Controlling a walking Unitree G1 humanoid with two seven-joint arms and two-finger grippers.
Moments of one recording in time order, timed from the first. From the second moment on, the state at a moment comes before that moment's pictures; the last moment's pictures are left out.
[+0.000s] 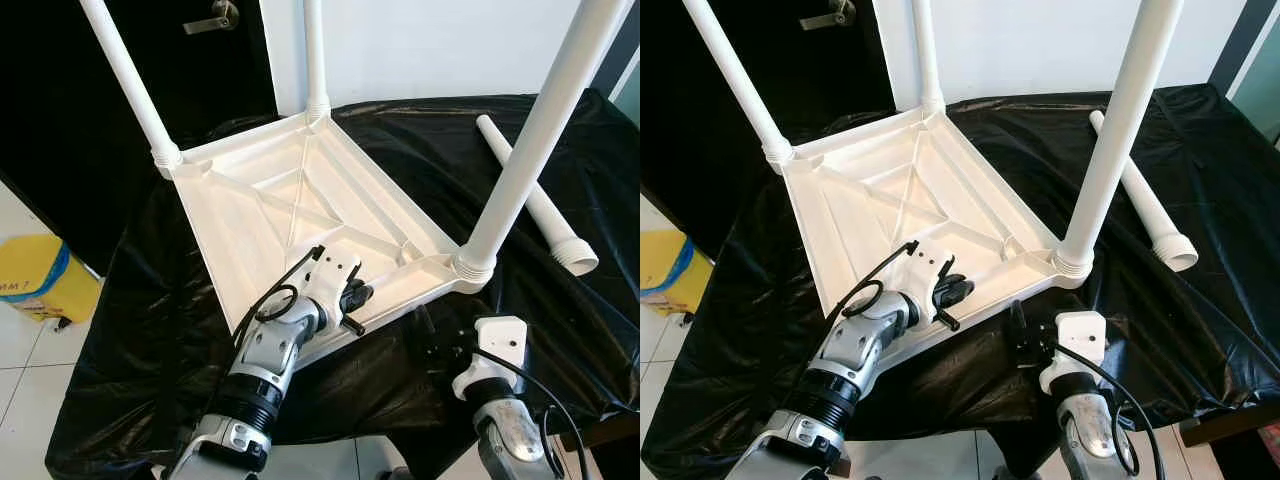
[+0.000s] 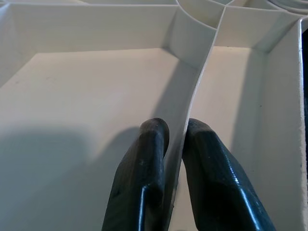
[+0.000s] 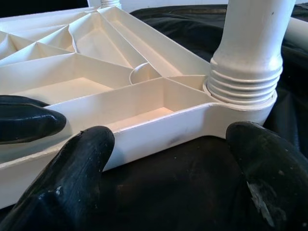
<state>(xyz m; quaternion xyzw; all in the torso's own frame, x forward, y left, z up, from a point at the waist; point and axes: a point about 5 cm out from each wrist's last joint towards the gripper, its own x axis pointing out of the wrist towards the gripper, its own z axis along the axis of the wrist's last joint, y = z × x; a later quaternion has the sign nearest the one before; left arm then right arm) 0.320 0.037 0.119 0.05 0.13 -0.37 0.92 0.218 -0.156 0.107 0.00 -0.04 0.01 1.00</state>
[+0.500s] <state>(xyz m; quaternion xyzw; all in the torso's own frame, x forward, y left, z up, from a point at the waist) 0.310 0.038 0.158 0.00 -0.02 -0.39 0.92 0.227 -0.156 0.107 0.00 -0.04 0.02 1.00</state>
